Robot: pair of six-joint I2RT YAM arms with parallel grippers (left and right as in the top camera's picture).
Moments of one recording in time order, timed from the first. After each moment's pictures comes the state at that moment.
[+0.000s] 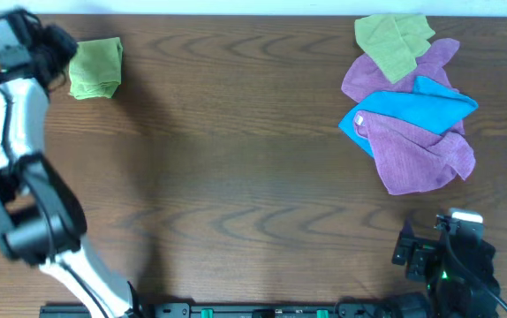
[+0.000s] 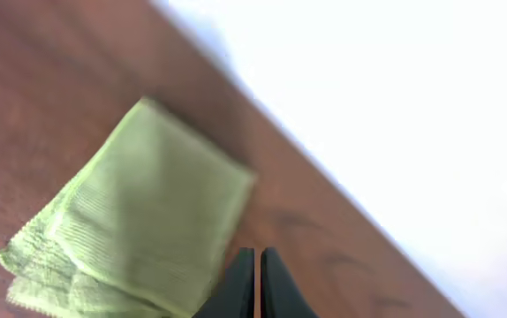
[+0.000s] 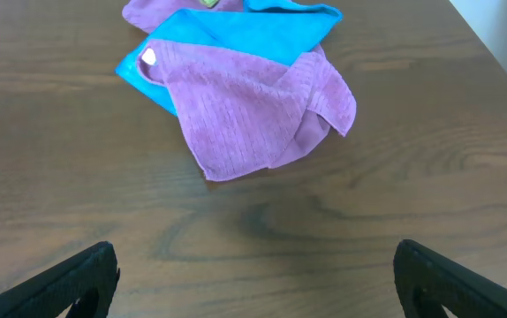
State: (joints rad) left arm 0.36 1.98 1.65 -0.29 0.37 -0.57; right arm 0.17 0.26 0.69 -1.10 0.37 0.15
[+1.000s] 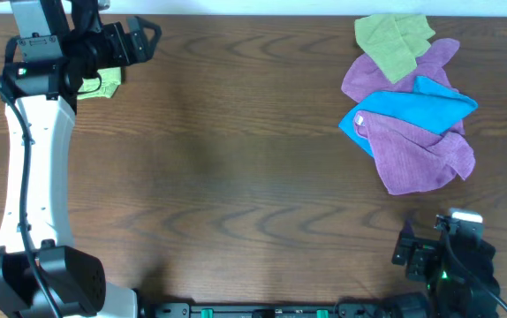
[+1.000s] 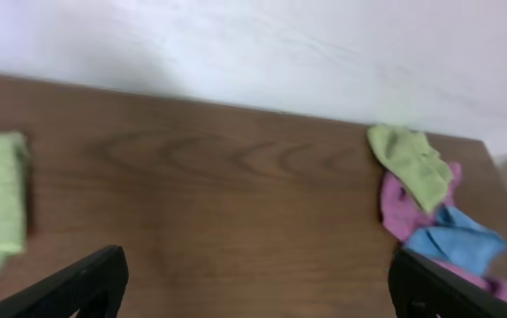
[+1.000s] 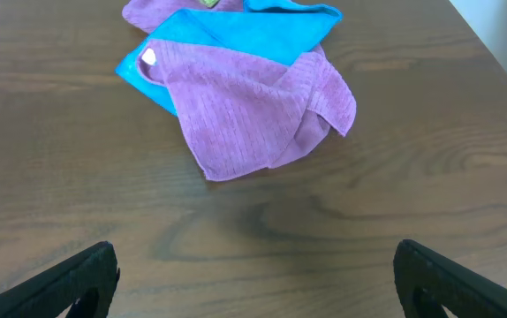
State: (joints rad) left arm 0.13 1.66 1.65 -0.62 0.54 -0.17; right arm 0.17 0.26 0.69 -1.10 0.37 0.15
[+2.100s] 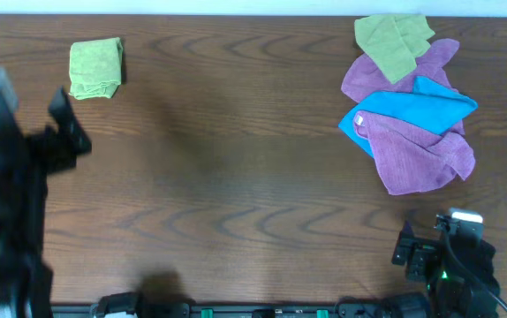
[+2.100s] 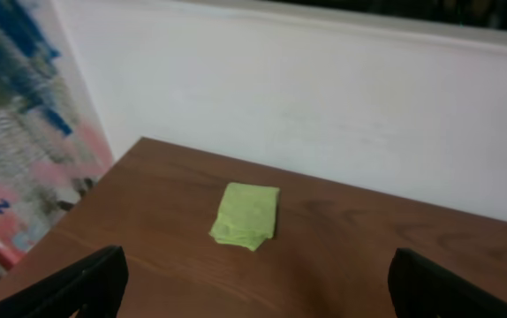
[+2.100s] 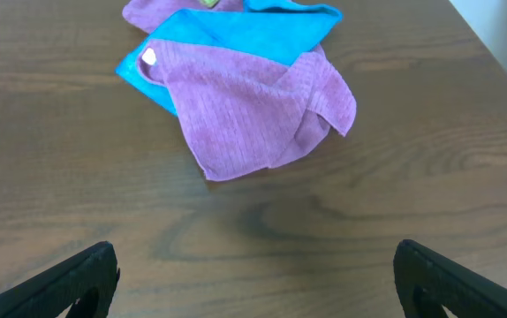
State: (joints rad) left arm 0.13 0.84 1.43 -0.85 -0.12 -0.09; right arm 0.17 0.26 0.69 -1.10 0.36 0.15
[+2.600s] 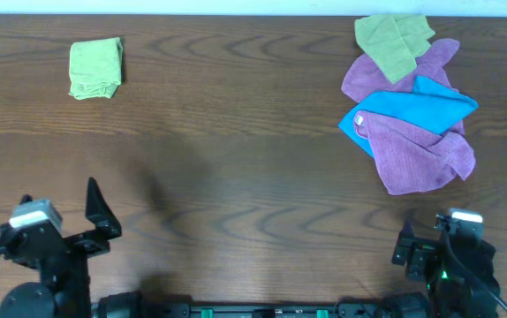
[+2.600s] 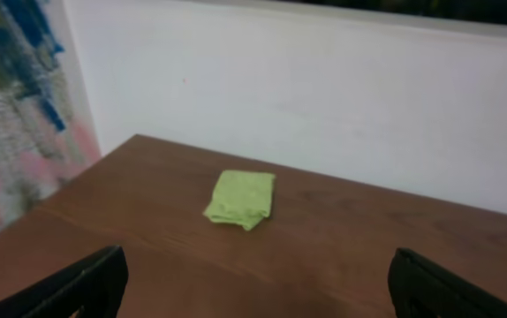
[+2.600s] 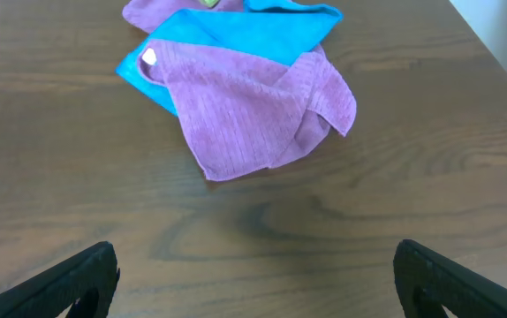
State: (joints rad) left arm 0.17 0.22 0.76 -0.64 -0.04 -0.10; right arm 0.17 0.26 0.69 -1.10 0.36 0.15
